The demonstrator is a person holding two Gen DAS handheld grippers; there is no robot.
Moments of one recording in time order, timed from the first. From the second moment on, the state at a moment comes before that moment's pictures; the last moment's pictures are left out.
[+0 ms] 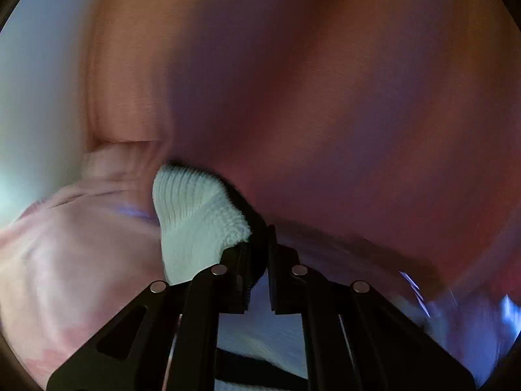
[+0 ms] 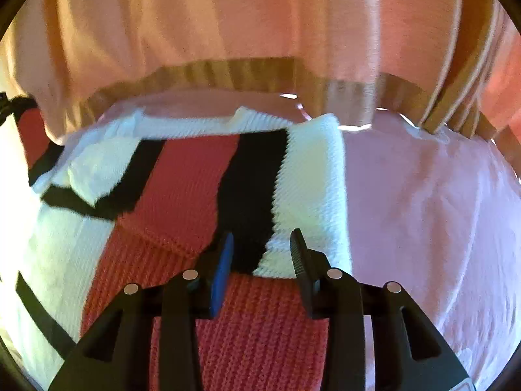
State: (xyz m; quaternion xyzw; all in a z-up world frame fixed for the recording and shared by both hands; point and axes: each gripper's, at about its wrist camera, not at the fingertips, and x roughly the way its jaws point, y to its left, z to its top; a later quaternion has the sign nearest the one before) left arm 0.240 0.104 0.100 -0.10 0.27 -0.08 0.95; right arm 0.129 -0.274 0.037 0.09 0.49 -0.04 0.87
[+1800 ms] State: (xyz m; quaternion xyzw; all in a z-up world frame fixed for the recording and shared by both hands) left arm 0.216 0.126 -0.061 -0.34 0.51 -0.04 0.79; right arm 0.157 -0.315 0.004 0.27 0.53 -0.02 0.80
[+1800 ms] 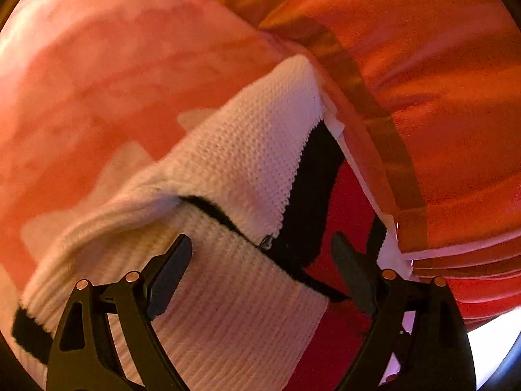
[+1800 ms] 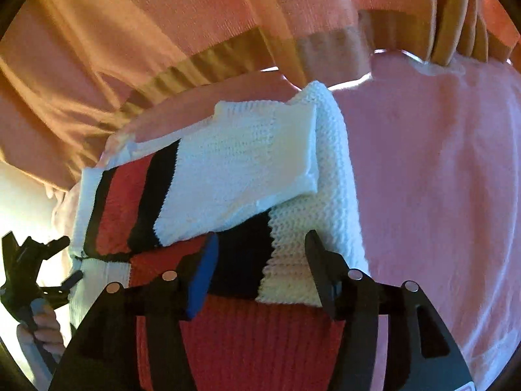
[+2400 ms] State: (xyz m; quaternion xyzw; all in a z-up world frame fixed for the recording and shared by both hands) left arm 0.247 0.148 -0.060 -0.23 0.47 0.08 0.85; right arm 0.180 -0.292 0.026 0.22 0.48 0.01 0.85
